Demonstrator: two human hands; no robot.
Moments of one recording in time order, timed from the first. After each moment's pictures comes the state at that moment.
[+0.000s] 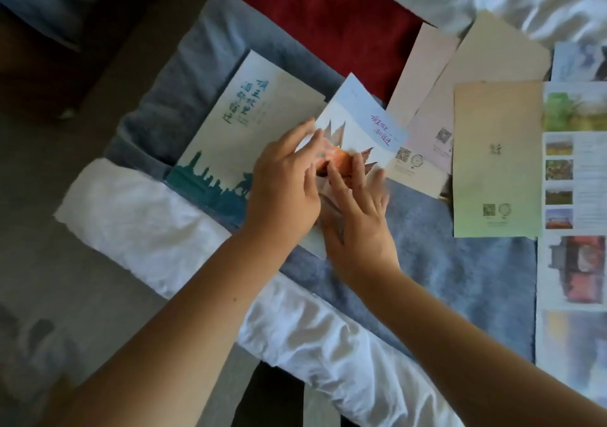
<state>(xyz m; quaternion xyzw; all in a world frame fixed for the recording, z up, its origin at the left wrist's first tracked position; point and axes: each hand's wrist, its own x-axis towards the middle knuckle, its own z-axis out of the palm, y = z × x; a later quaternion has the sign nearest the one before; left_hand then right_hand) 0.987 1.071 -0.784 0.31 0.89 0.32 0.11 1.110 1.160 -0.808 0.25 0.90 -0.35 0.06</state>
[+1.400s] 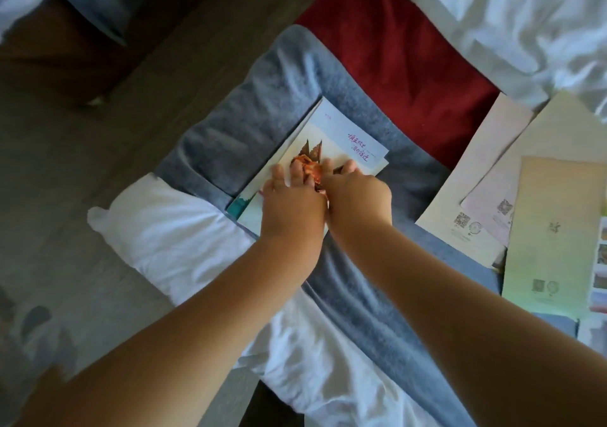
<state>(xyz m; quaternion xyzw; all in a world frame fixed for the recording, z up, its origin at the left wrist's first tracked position) 0.912 1.056 -0.787 0.25 0.89 -0.11 0.38 0.939 1.146 -0.791 0.14 0.94 -0.03 0.31</state>
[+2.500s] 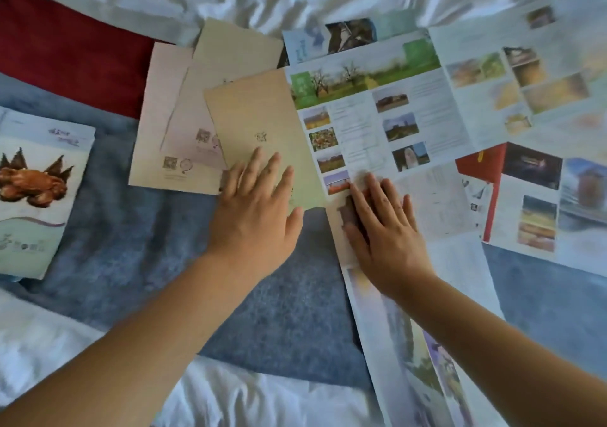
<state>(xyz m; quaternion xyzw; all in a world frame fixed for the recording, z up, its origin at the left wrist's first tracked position) 1.165 1.269 -0.768 0.52 0.84 -0.02 0.16 1.361 1.396 -0.802 0.33 0.92 -0.19 0.12</state>
